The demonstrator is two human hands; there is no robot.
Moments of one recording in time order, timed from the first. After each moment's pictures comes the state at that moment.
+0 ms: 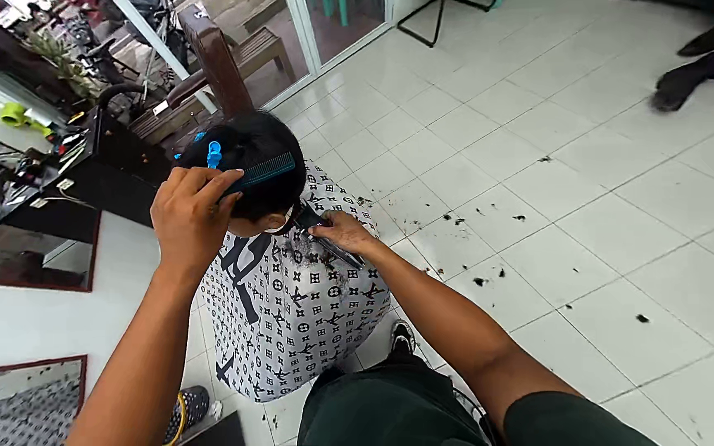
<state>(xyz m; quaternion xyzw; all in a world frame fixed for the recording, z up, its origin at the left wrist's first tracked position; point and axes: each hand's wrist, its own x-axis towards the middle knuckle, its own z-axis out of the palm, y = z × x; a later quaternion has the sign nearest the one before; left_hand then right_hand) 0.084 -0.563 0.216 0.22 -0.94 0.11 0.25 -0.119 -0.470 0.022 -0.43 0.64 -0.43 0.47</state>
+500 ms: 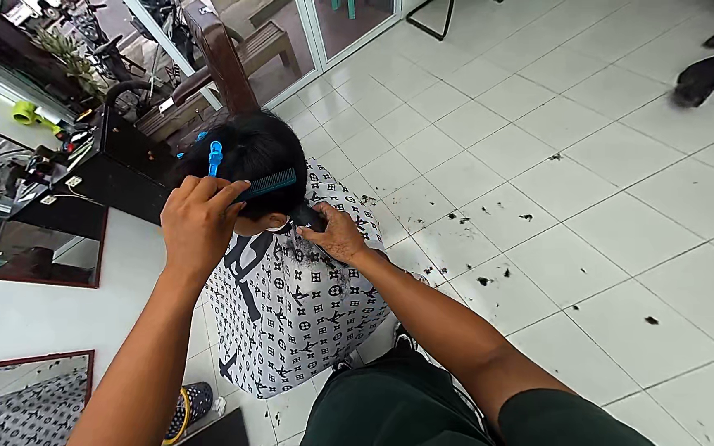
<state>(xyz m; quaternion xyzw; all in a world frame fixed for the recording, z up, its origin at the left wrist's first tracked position) 0.087 -0.564 0.209 0.21 -0.95 0.14 0.21 -0.093 -0.465 0.036 -0.47 0.64 -0.53 0.29</state>
